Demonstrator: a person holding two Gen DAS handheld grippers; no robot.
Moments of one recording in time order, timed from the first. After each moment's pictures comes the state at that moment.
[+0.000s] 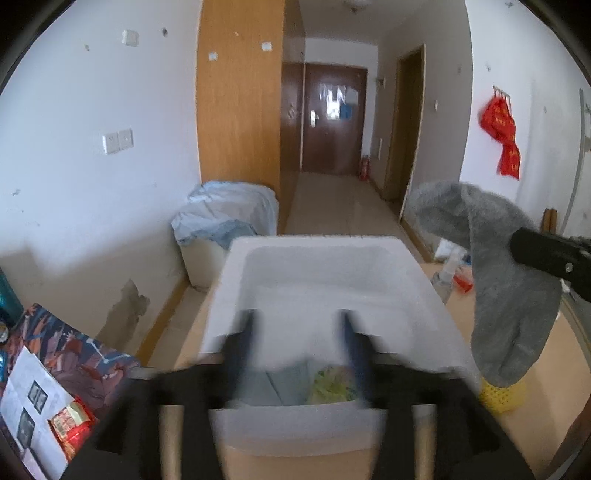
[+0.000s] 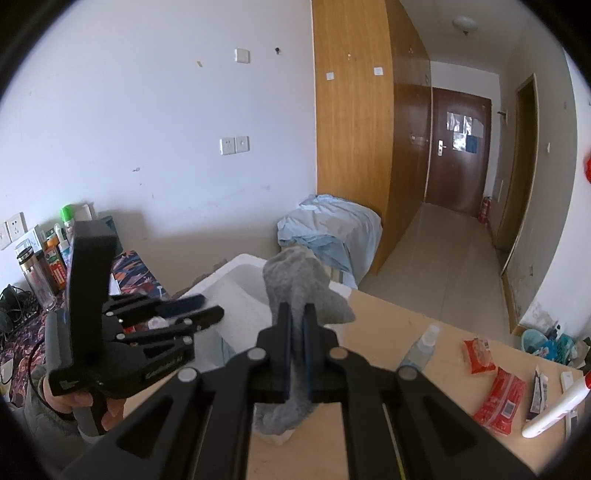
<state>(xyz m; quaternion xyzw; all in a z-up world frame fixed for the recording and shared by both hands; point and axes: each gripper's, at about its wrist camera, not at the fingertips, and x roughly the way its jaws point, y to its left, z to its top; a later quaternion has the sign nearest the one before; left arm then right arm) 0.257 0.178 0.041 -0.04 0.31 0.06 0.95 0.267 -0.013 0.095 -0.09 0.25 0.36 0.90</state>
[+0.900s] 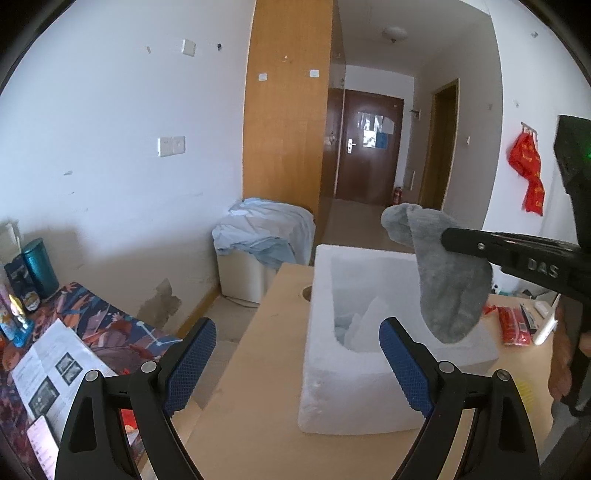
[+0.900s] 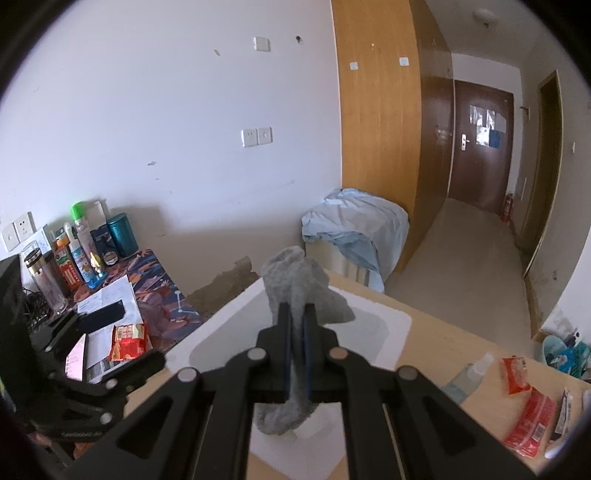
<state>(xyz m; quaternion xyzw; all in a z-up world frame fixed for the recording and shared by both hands) 0.186 0.220 0.057 -0.07 0.25 0.13 0.96 0.292 0.049 0.085 -0.08 0.27 0.40 0.87</state>
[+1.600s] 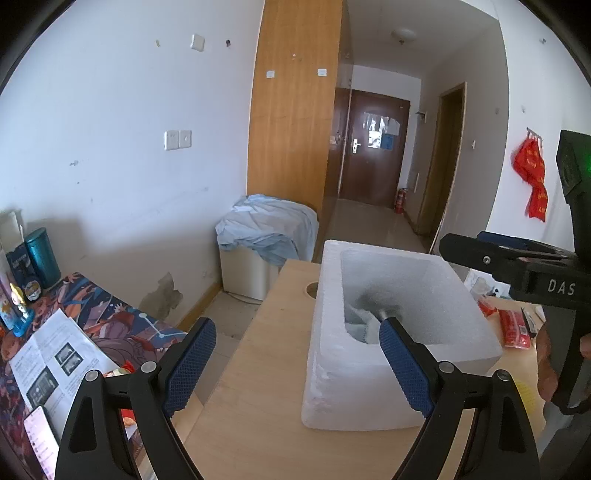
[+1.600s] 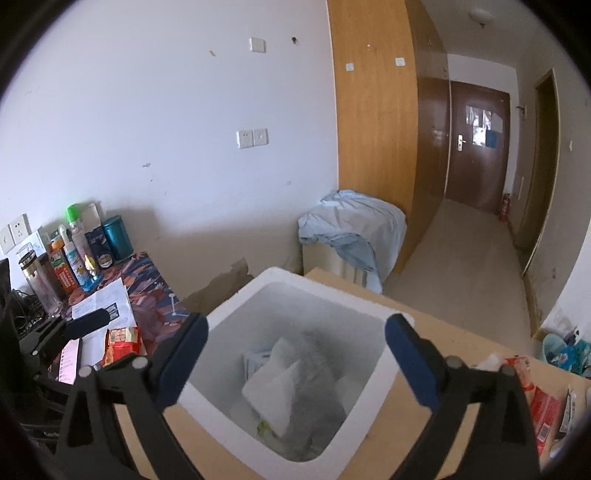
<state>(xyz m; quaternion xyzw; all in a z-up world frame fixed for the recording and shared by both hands) 0.180 0.229 0.052 -0.08 0.25 0.13 0.96 0.292 0.044 0.082 -0.08 0.27 0.39 0.88</state>
